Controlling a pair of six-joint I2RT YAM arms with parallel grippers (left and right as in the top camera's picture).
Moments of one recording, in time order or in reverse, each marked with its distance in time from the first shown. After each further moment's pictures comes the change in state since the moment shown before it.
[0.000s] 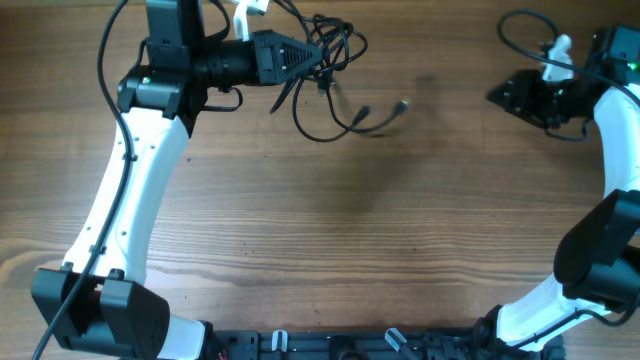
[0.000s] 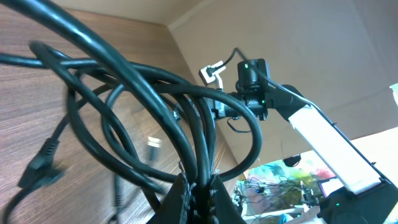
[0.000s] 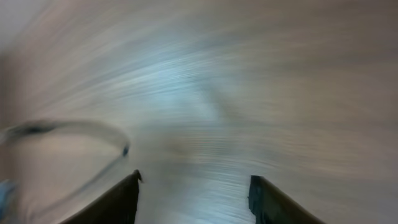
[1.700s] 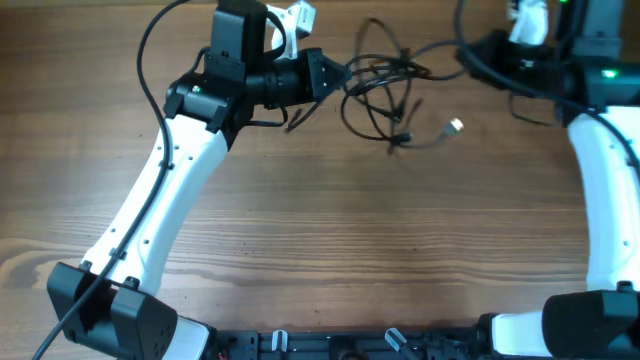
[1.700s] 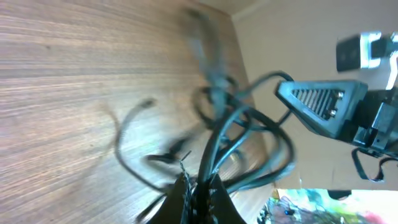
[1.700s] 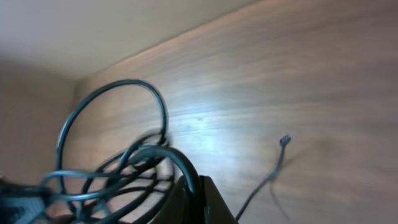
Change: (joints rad) left arm -0.183 0.000 0.000 -0.112 -0.403 -0.098; right arm 0.210 -0.266 0.068 0.087 0.113 0.360
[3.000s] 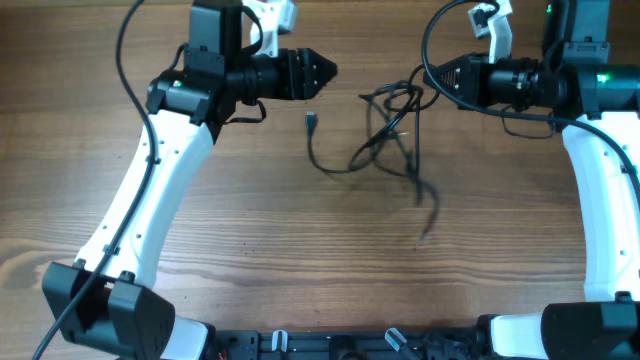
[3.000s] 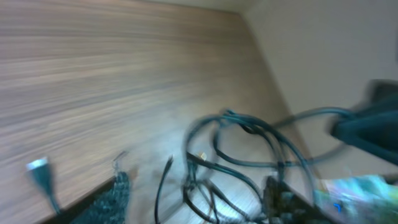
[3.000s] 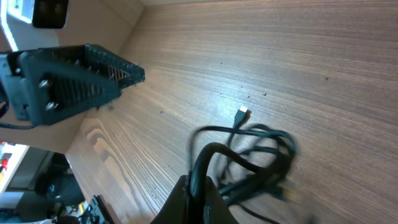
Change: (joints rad) left arm 0.066 0.008 0.000 -0.035 0.007 0.262; right arm 0.089 -0.019 0.000 -0.100 -0.297 -0.396
